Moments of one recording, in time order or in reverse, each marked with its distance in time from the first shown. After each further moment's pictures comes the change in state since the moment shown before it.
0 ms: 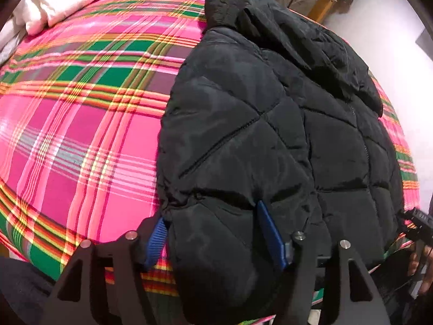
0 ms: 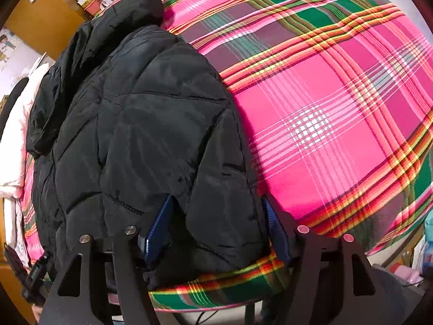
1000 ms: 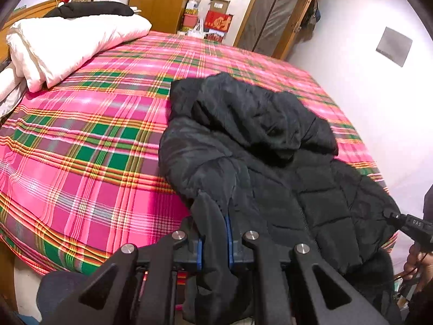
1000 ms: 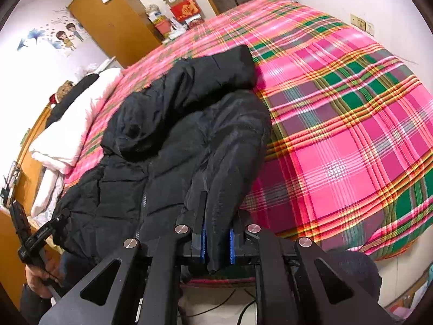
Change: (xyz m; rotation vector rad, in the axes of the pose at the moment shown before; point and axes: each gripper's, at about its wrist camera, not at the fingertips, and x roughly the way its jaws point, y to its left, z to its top) left arm -0.136 -0.023 0.019 0.084 -0.246 -0.112; right arm -0.120 0.051 -0.033 -0.209 -0.225 0.261
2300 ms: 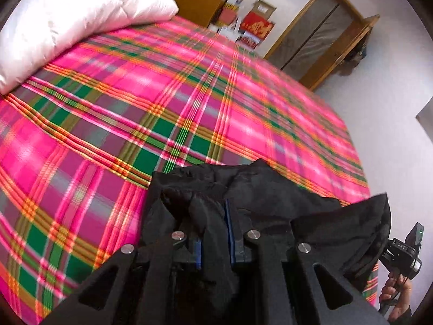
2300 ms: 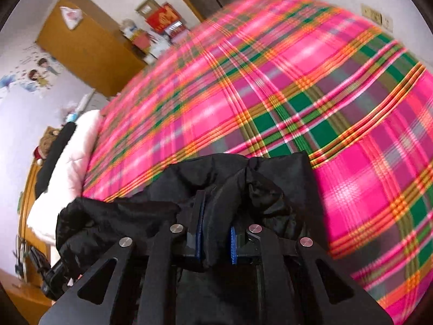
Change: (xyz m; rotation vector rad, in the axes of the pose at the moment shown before) left arm 0.218 0.049 0.227 -0.264 0.041 -0.010; right arm 0.216 -0.010 0.275 0.190 0.053 0.019
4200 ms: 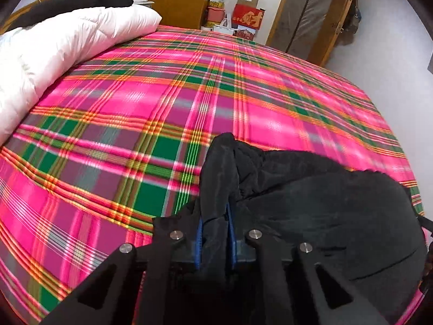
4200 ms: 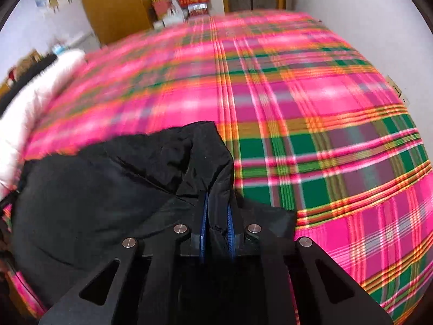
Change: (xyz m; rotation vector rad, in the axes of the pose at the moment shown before) left arm 0.069 -0.007 0.012 0.218 -0.041 0.169; right arm 0.067 0.020 0.007 -0.425 0.028 -0.290
